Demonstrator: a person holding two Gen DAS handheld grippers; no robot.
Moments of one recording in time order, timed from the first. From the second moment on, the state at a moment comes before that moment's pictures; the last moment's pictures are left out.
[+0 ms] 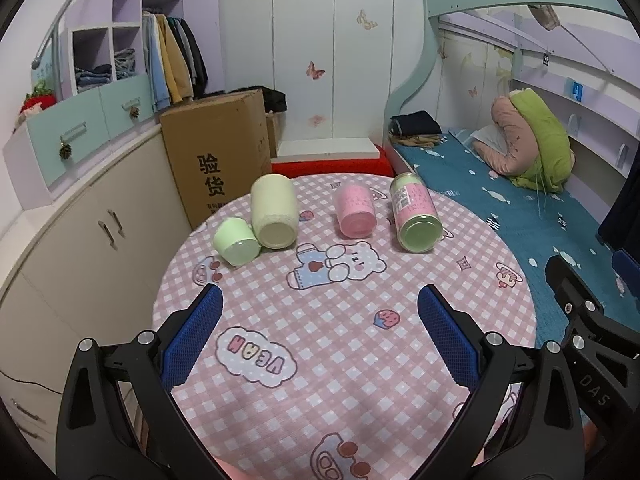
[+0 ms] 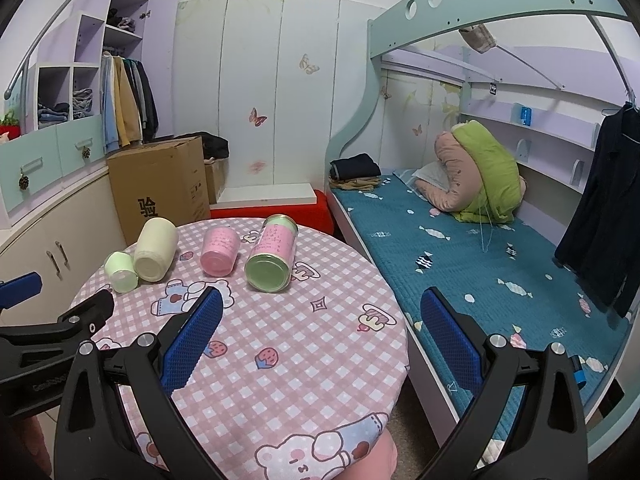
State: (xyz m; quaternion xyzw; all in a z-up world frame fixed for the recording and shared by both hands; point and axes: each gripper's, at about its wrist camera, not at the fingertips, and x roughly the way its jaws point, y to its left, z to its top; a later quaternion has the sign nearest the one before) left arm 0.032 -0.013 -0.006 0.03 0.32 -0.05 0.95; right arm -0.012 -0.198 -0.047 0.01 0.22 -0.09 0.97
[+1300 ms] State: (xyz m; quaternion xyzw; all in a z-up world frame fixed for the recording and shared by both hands) left arm 0.333 -0.068 -0.106 0.04 0.54 -0.04 0.84; right arm 0.229 -0.309 -0.108 0.05 0.34 -0.07 0.94
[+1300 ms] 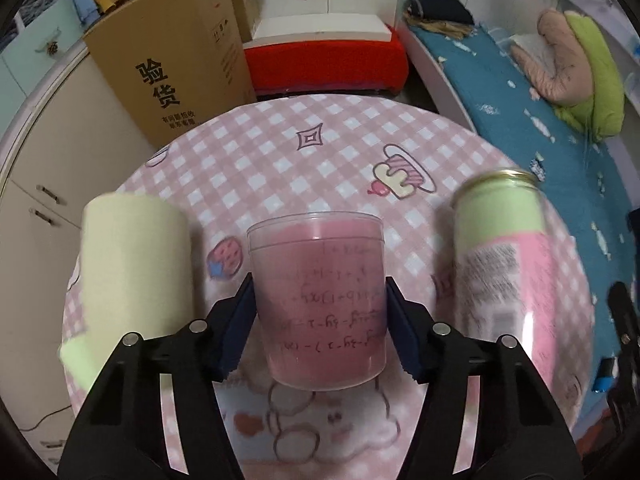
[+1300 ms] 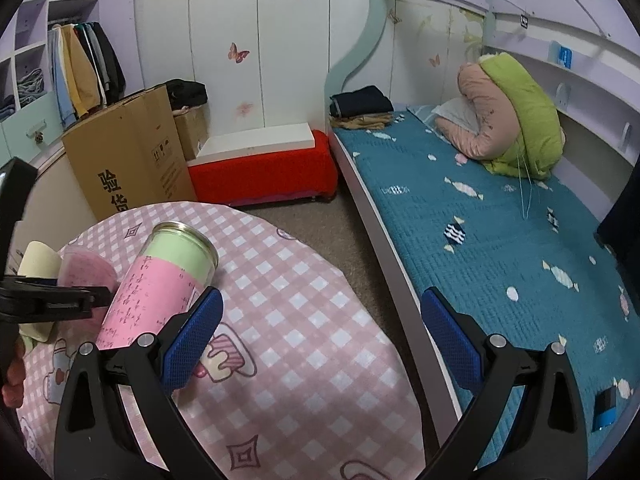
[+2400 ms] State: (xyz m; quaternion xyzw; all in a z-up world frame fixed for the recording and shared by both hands) left arm 0.124 0.035 -0.030 0.06 0.43 -0.16 0.89; right arm 0.093 -0.191 -0.075 0.08 0.39 -0.01 0.92
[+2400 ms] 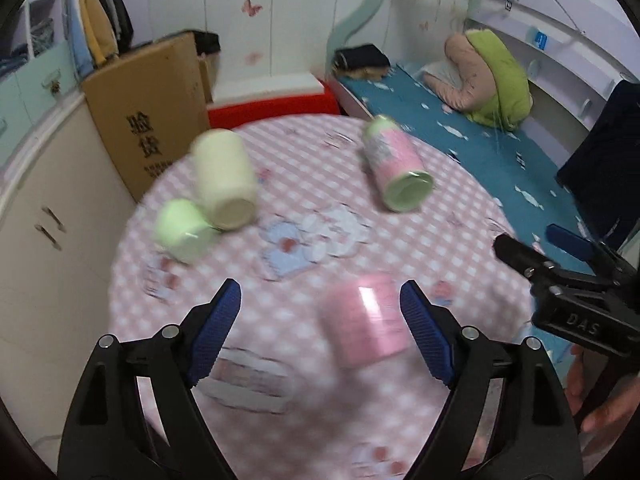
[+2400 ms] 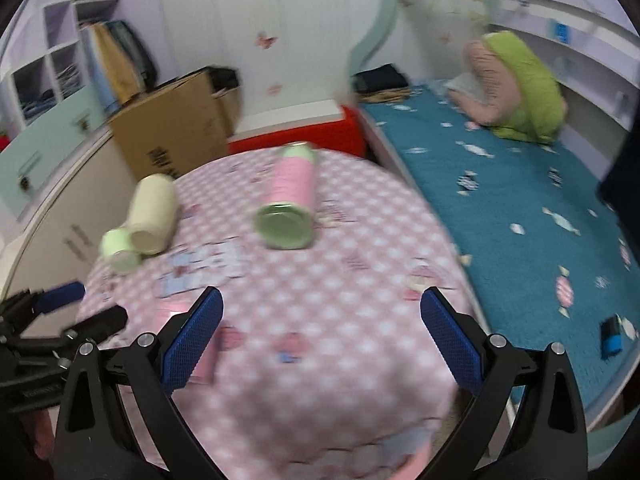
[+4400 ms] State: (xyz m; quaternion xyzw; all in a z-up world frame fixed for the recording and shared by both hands) left arm 0.191 0.103 -0.126 0.05 0.49 -0.26 0.83; right arm 0.149 -0.136 -0.144 0.22 0.49 -0.10 0.84
